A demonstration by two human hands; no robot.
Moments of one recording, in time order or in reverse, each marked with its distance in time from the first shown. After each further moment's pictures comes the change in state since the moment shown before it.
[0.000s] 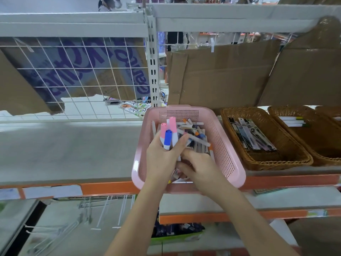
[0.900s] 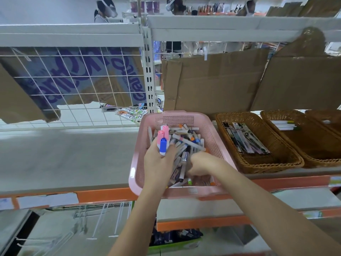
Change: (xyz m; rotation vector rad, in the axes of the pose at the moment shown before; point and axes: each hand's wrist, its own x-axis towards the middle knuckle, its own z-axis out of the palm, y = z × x) left_hand -0.001 0.000 0.001 0.120 0.015 -0.031; right_hand 0.051 0.017 -0.025 -0.781 -0.541 0.535
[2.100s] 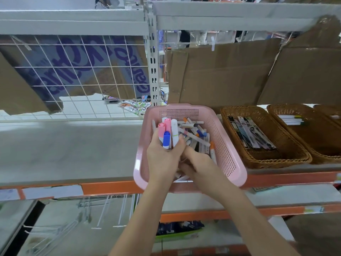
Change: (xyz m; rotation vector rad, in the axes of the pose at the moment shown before) left_hand 0.002 -0.002 0.002 -0.062 0.105 -0.027; right_hand -0.037 -0.017 0.042 0.747 0.516 -0.527
